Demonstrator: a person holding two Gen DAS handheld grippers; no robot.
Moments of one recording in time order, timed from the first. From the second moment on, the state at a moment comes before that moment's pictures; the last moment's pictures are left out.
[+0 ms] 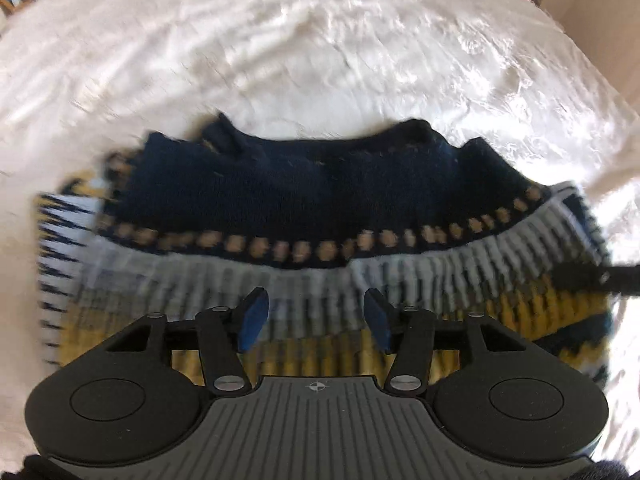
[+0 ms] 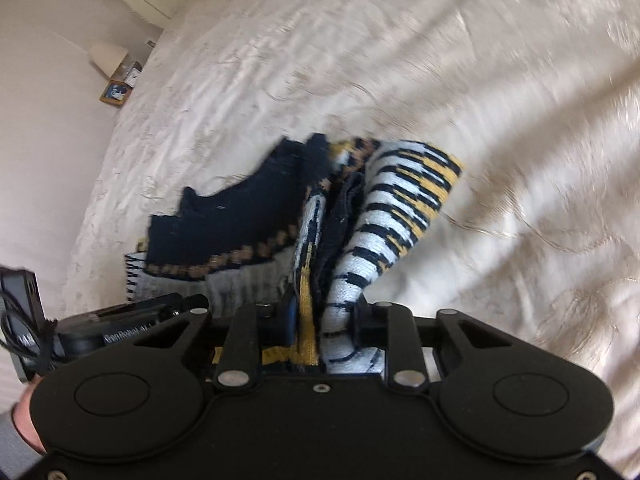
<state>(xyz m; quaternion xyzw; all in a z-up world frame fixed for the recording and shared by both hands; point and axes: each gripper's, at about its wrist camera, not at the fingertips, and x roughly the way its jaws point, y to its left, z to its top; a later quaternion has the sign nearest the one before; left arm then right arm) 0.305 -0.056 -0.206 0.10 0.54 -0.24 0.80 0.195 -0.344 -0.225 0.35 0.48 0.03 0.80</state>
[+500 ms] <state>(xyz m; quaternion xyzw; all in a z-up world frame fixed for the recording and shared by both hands) 0.290 0.110 -0.183 0.03 0.53 -0.21 0.82 0.262 -0.190 -0.148 0.25 0.49 0.06 0.83</state>
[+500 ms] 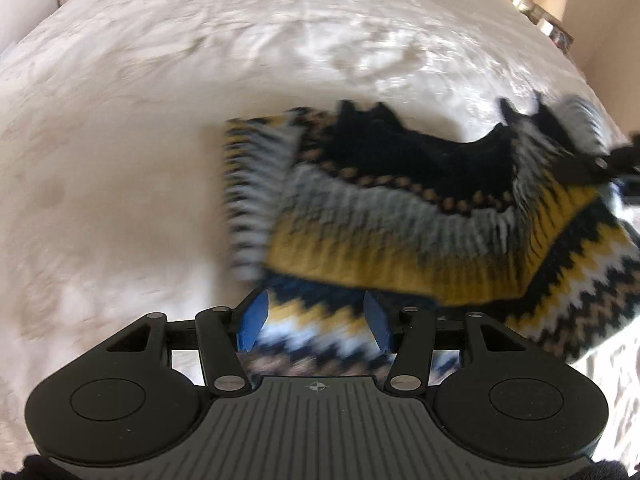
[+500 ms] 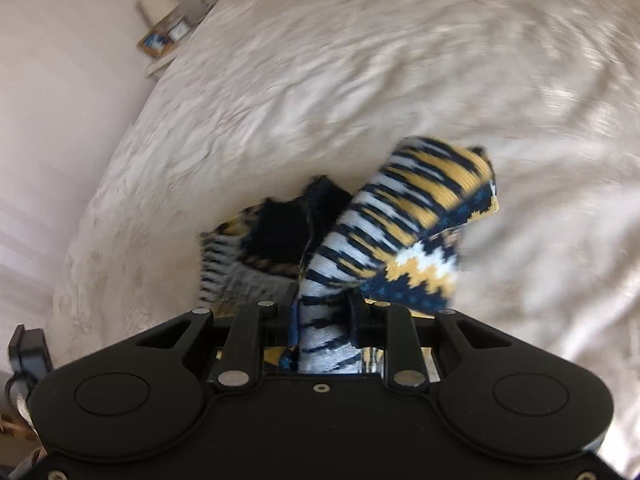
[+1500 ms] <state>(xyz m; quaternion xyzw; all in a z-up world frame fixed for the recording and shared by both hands) 0.345 0.186 -0.179 -0.02 0.52 -0.25 0.82 0.285 -0.052 -0.175 0.16 0.49 0.03 0.86</state>
